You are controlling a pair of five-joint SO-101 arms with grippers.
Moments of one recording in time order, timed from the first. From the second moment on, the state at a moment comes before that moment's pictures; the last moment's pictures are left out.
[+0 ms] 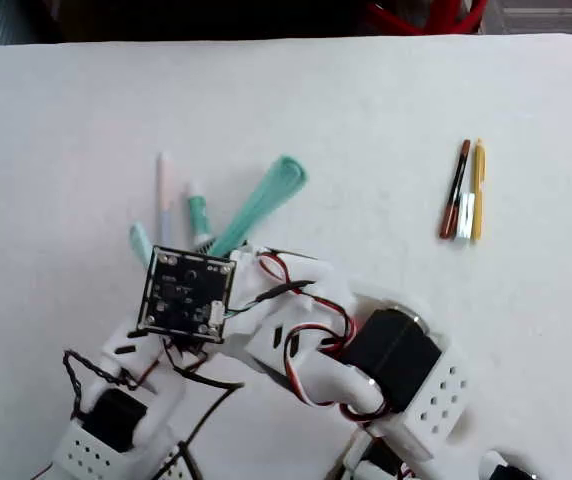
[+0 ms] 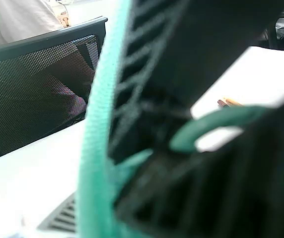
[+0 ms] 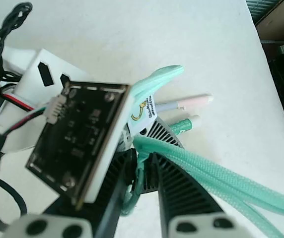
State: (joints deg) left arm 24.0 -104.4 93.8 31.0 -10.3; right arm -59.0 -39.4 8.8 83.7 35.2
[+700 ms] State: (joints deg) left arm 24.0 -104.4 93.8 31.0 -10.3; right arm -59.0 -39.4 8.8 84.4 35.2
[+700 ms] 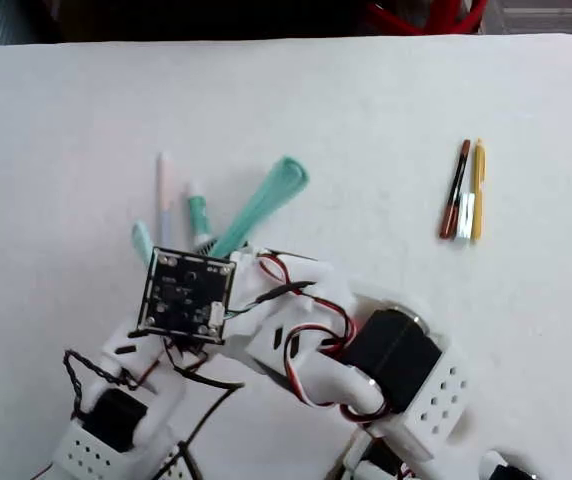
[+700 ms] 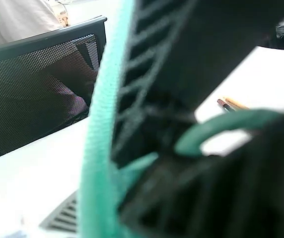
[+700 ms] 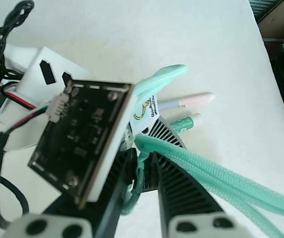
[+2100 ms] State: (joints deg) left arm 18.9 -103.6 89.4 34.0 -4.0; right arm -12.0 -51.8 29.1 69.5 10.6
